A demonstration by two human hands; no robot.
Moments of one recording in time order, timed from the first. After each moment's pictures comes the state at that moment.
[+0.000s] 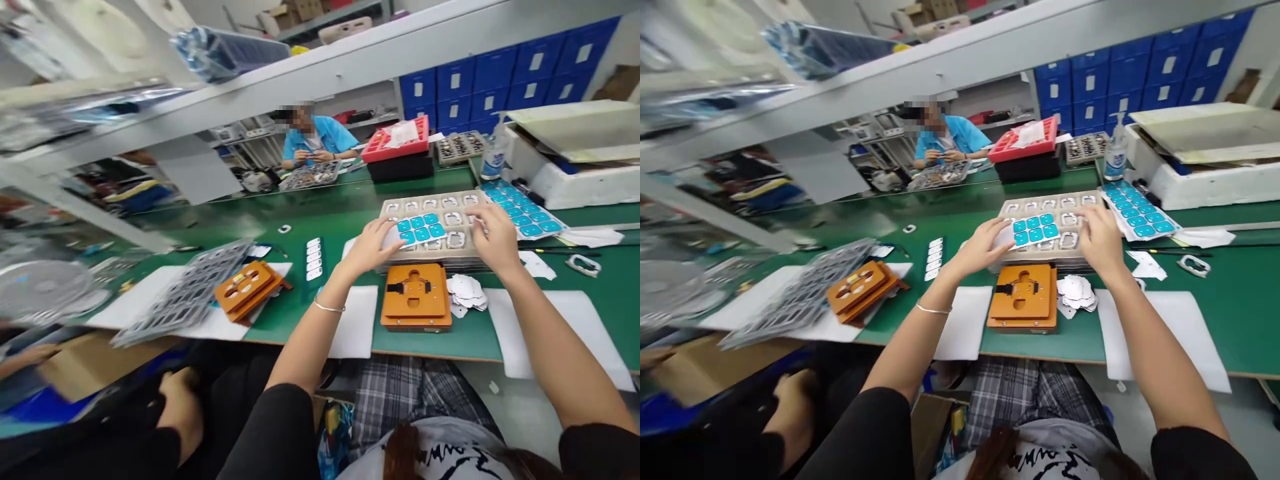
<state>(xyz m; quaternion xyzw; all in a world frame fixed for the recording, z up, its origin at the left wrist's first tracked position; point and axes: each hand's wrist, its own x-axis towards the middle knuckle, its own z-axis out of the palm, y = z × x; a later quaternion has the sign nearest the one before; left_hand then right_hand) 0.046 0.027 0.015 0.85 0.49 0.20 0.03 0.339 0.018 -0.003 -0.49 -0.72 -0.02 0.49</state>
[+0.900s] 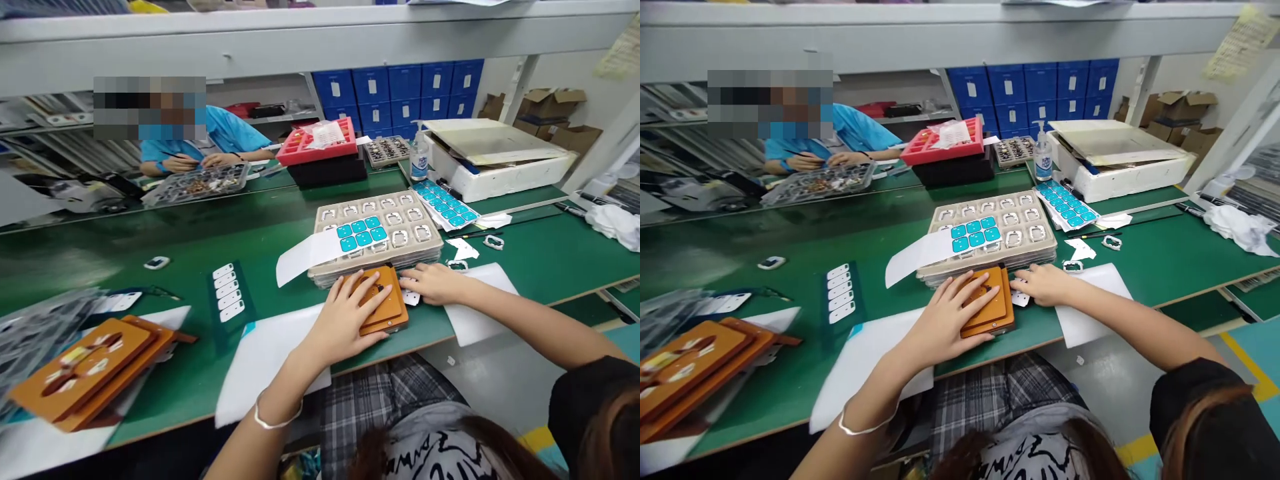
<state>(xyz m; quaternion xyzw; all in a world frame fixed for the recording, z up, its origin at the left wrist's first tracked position) 0.069 -0.074 -0.013 0.95 0.32 0.07 -0.01 0.334 -0.059 -0.016 -0.39 -0.92 -0.02 -0.08</state>
